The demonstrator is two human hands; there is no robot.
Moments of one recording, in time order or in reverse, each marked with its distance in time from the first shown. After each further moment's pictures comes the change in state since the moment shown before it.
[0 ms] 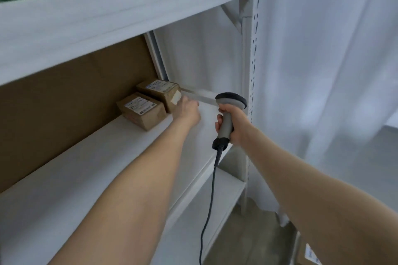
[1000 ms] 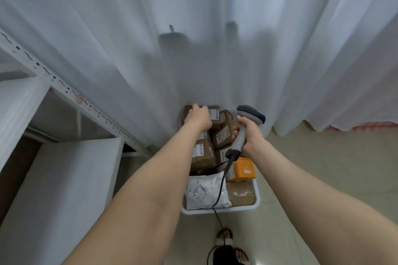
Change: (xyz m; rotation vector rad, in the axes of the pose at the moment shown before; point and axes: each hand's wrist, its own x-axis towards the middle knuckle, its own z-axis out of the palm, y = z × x) left_hand -0.327 0.438 0.228 0.000 -0.618 0.574; right_hand -0.276 0.055 -0.515 0.523 0.786 -0.079
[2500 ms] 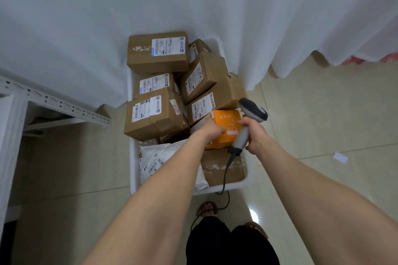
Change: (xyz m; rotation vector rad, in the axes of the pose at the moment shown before) left_hand 0.153 0.005 0.406 -0.599 -0.510 -0.325; right_hand 0.331 0.127 -0.217 -0.258 0.196 0.069
